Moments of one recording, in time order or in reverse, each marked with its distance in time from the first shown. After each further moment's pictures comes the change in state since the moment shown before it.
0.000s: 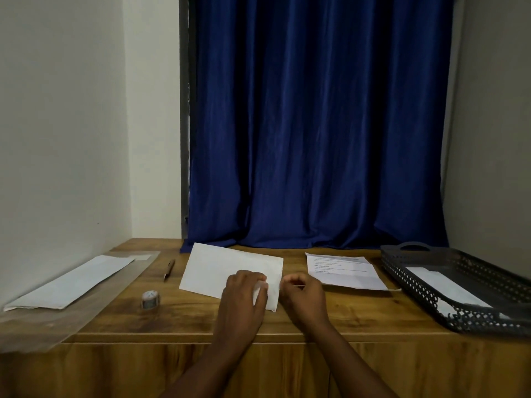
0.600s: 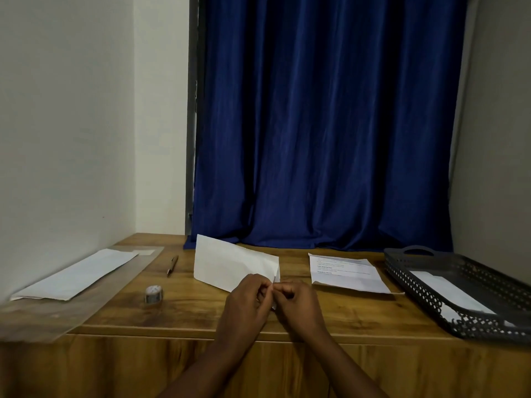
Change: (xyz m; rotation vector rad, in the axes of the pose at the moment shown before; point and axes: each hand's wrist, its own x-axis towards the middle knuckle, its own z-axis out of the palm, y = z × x) left_hand -0.007 0.004 -0.005 -0.155 -0.029 0.052; right_hand -0.017 -0.006 0.007 -0.285 -0.187 -0.180
